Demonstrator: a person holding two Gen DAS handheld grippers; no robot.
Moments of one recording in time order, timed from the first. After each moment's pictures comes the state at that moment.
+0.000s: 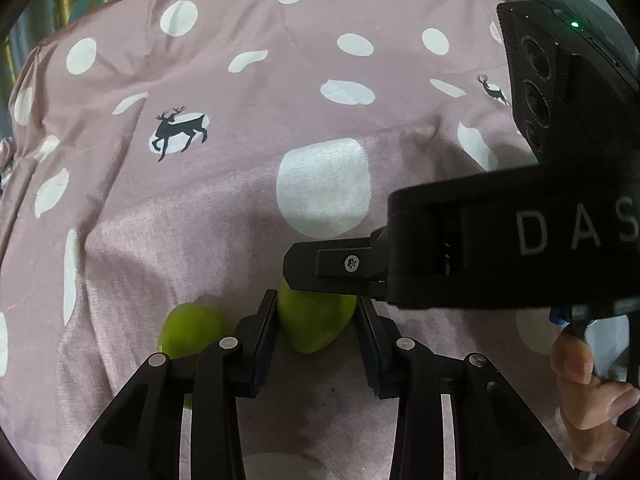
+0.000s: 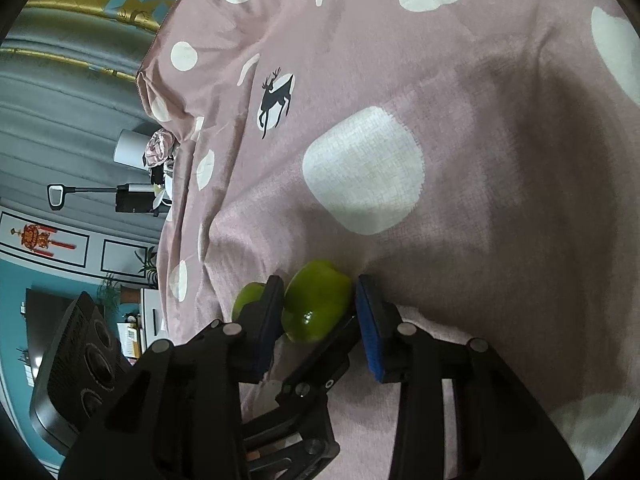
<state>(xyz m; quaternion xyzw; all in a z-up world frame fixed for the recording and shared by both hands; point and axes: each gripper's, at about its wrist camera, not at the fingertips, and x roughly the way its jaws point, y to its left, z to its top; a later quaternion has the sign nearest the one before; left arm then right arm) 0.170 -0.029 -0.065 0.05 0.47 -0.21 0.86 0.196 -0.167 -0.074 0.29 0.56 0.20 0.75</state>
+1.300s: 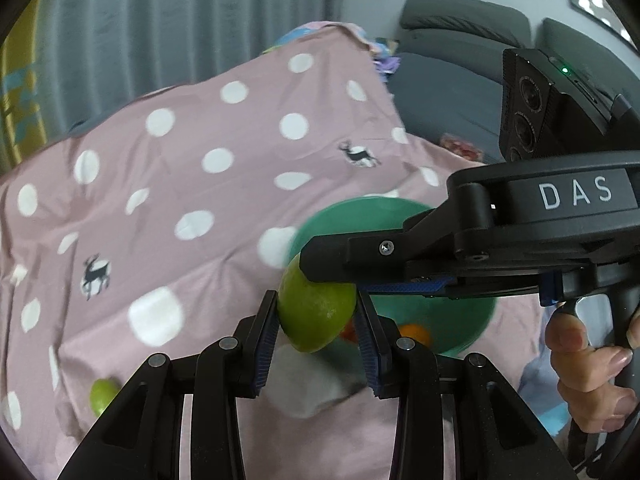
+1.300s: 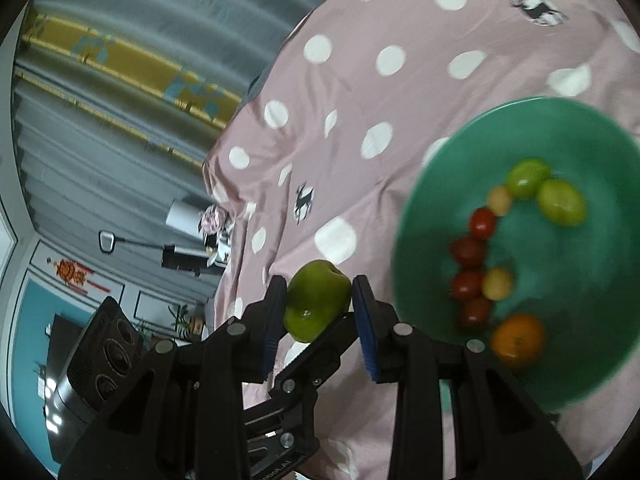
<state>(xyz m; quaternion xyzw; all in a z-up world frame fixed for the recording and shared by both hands) 0.072 -0.163 0.045 0.09 0.33 -0.33 0.88 0.080 -0.319 0.043 0.36 0.42 0.18 0.81</state>
